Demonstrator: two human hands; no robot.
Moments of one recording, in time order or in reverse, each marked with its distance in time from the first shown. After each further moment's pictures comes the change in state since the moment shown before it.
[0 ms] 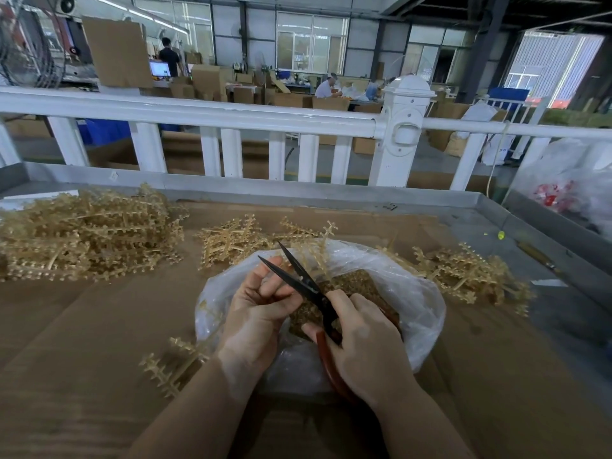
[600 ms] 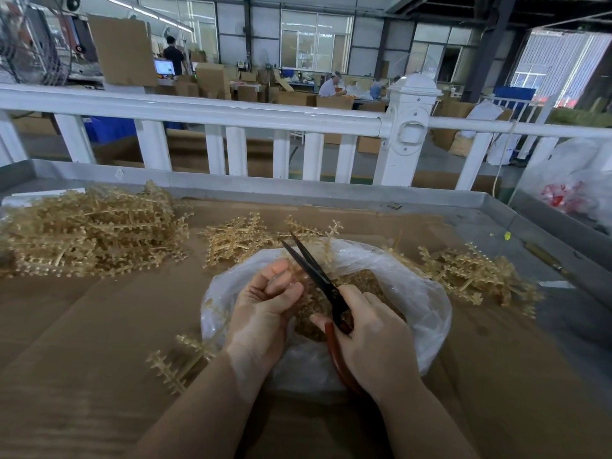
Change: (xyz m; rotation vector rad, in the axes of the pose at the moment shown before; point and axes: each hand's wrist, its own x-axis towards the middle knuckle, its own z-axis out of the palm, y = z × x) left_hand -0.001 0.001 0.004 0.014 0.117 -0.078; right_hand 0.003 0.003 0.001 0.047 0.062 0.038
